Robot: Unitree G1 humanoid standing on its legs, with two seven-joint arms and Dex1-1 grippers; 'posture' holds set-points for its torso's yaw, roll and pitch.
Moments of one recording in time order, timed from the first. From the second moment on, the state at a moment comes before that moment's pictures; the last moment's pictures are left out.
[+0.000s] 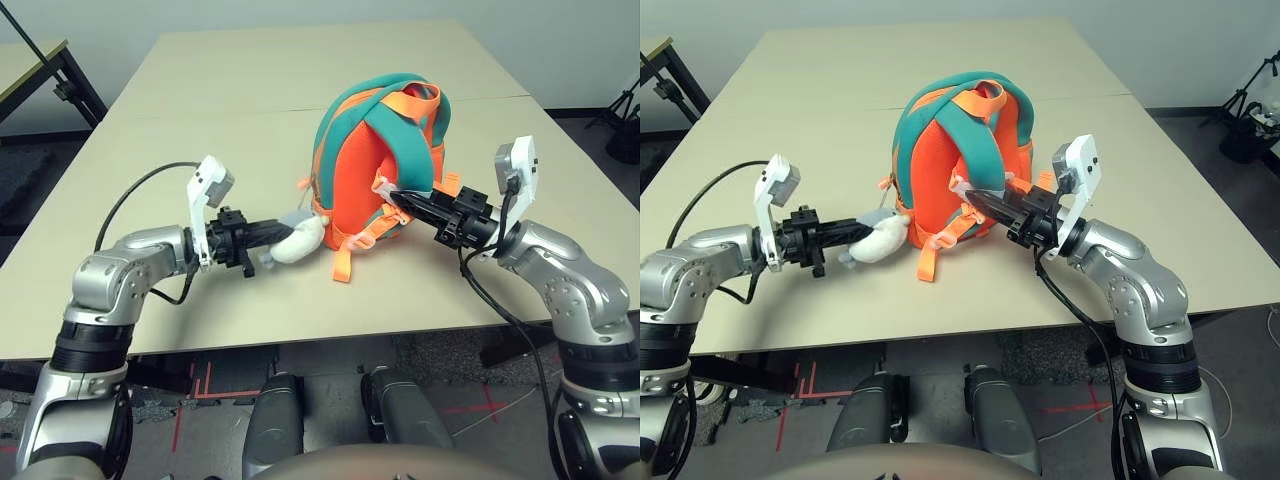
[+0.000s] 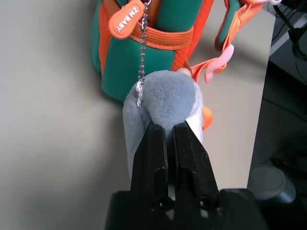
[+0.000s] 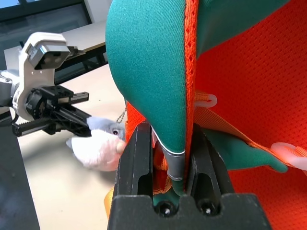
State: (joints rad) left arm -0.33 0.67 0.02 -0.11 -0.66 0.84 -0.92; right arm -0.31 -0.43 -0.09 -0.29 0.65 0.61 0.73
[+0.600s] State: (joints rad) left arm -0.28 0.92 0.16 -0.05 -0.67 0.90 -1.00; right arm -0.31 -0.87 -0.08 -0.22 0.69 0.68 1.12
